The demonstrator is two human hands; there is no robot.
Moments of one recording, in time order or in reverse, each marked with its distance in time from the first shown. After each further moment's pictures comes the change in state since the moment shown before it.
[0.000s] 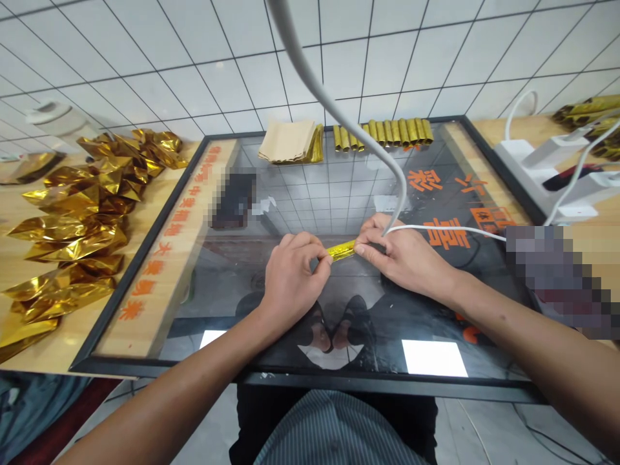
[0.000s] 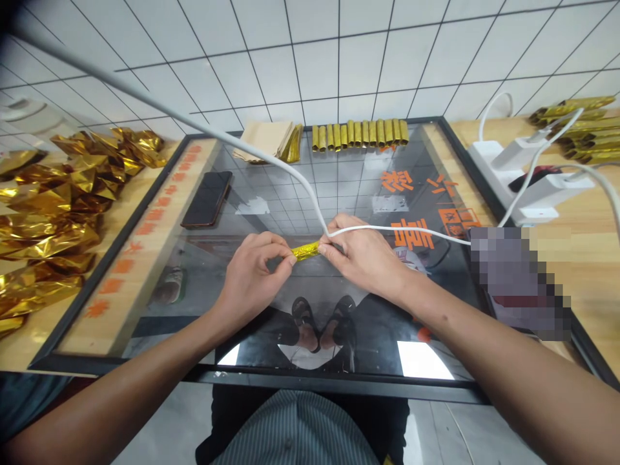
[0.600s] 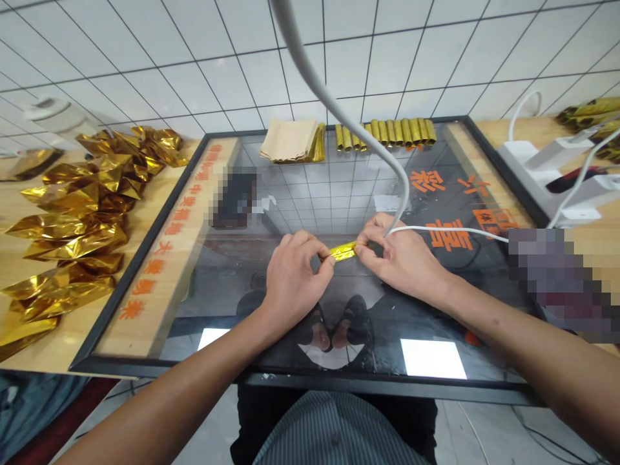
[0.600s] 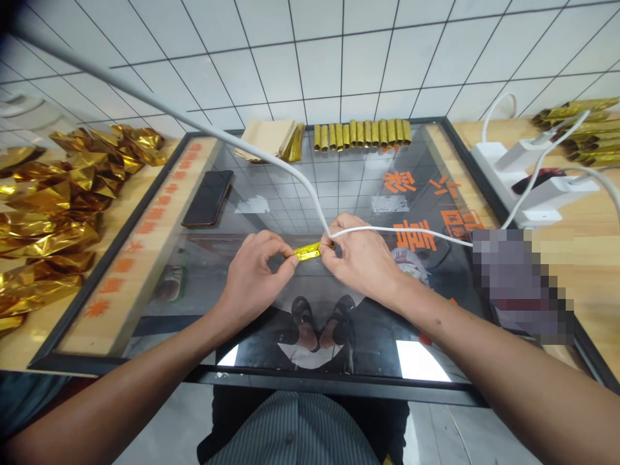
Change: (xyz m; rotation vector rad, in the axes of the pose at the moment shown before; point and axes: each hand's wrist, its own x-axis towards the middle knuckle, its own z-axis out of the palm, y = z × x) left_hand 0.000 0.001 -0.001 -0.035 0.010 -0.035; right_hand 0.003 -0.010 0.009 -0.088 0.054 0.128
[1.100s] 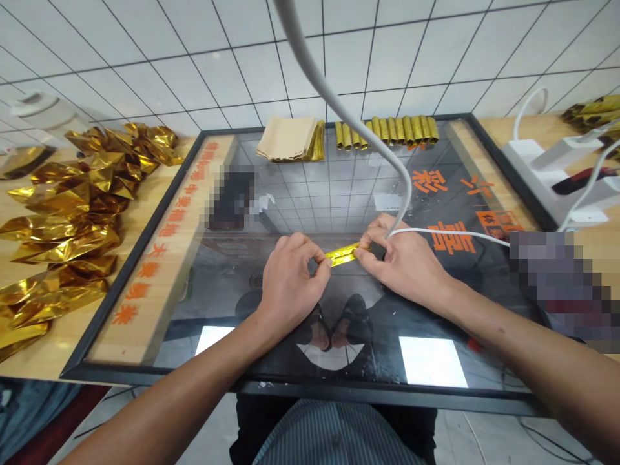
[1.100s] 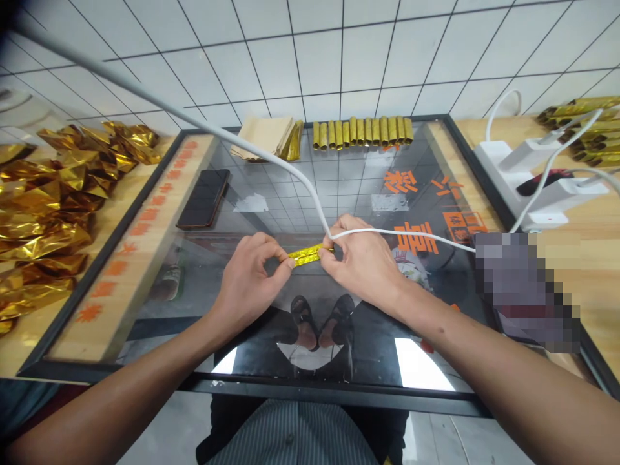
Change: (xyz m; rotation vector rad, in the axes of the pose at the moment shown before) left_hand 0.000 -0.005 0.002 0.030 -0.008 -0.012; right_hand 0.000 0.003 0.002 0.003 0.056 0.032
